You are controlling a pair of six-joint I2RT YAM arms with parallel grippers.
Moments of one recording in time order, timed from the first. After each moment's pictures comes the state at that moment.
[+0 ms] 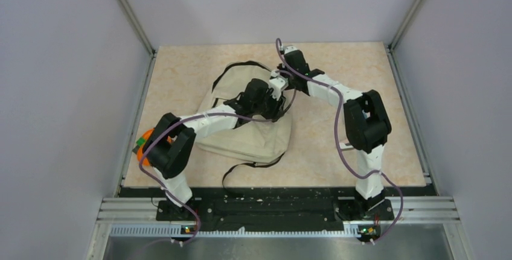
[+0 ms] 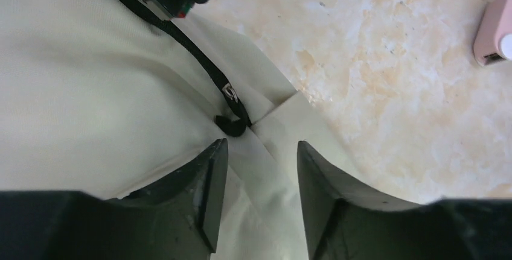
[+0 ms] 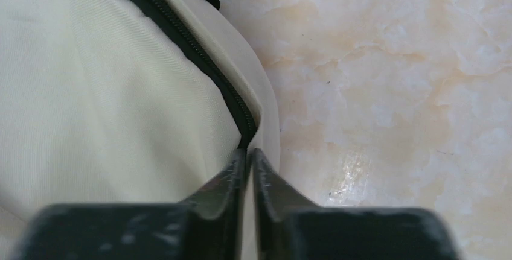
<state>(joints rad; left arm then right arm) -0.70 1.79 1.14 0.06 0.19 -0.04 0.50 2.03 1.55 -0.22 0.08 0.22</state>
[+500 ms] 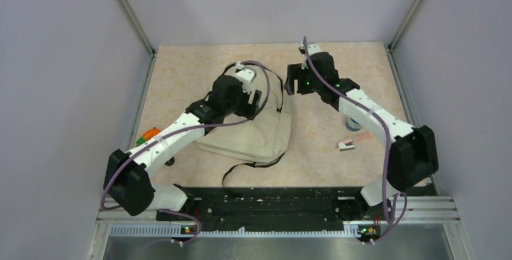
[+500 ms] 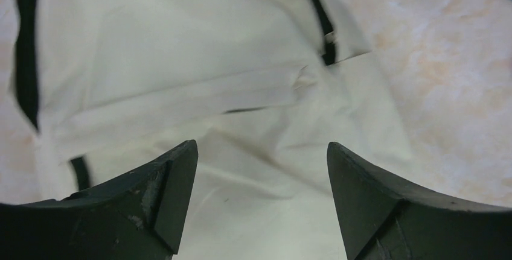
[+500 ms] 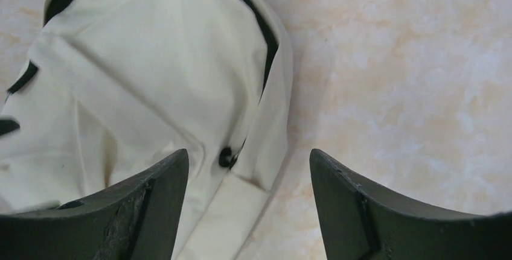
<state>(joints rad) -0.66 1.37 1.08 -0.28 -0.05 -0.08 0.49 1.62 1.36 -0.30 0.02 0.22</state>
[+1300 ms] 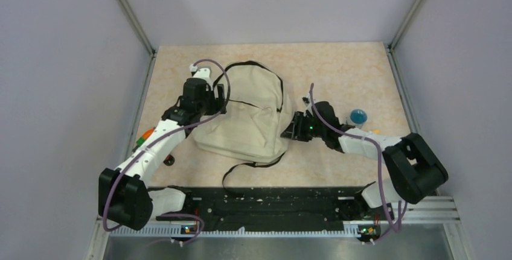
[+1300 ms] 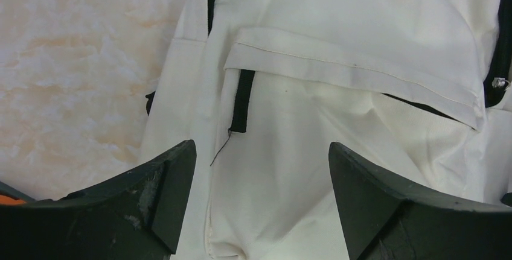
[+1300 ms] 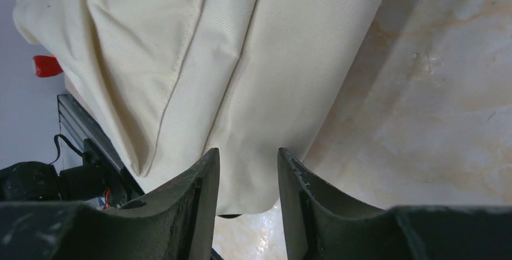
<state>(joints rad) -0.32 1.22 0.92 -0.32 -0.13 -0.25 0.55 1.39 0.59 0.17 -0.34 0.68</state>
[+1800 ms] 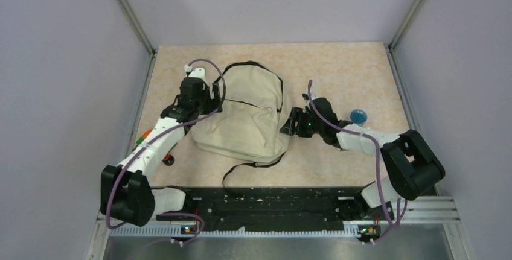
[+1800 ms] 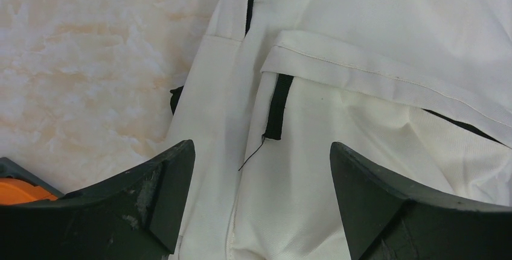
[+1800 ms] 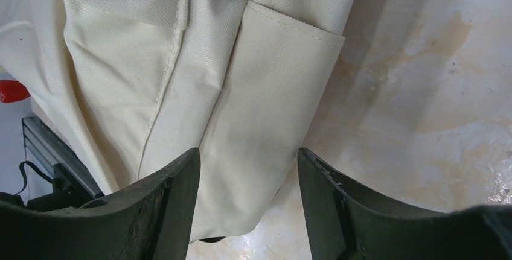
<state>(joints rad) -0.27 1.25 0.92 -0.31 -0.15 -0.26 0.55 1.46 0.66 0.13 -0.26 0.64</state>
